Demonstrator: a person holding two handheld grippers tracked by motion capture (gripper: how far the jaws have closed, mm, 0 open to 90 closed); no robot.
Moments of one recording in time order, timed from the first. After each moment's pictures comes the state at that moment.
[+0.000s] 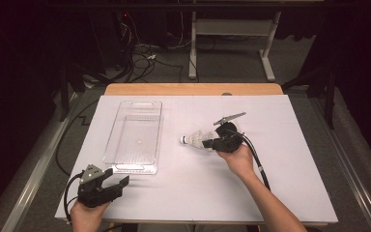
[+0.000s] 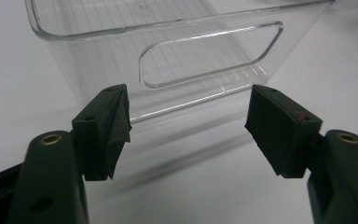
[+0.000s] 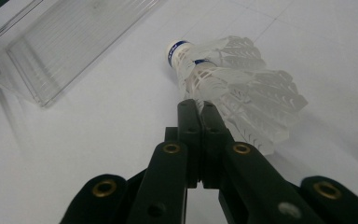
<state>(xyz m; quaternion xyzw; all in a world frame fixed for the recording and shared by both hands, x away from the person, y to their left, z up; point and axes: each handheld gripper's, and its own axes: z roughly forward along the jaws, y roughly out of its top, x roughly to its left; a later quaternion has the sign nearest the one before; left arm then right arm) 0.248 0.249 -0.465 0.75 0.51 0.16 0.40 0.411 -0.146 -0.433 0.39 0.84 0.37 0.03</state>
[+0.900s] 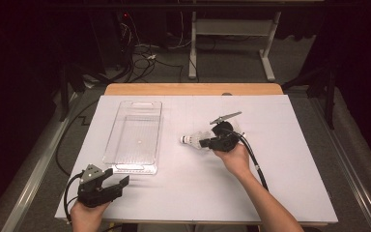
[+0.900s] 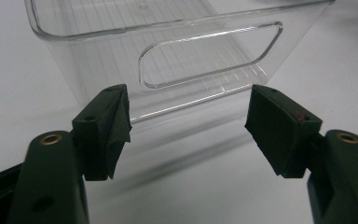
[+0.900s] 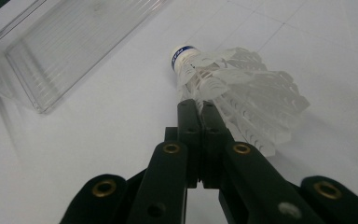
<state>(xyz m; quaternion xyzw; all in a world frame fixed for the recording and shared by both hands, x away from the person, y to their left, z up) 0.249 0.249 -0.465 0.75 0.51 0.16 0.40 0.415 -0.137 -0.435 0.39 0.84 0.37 0.03</state>
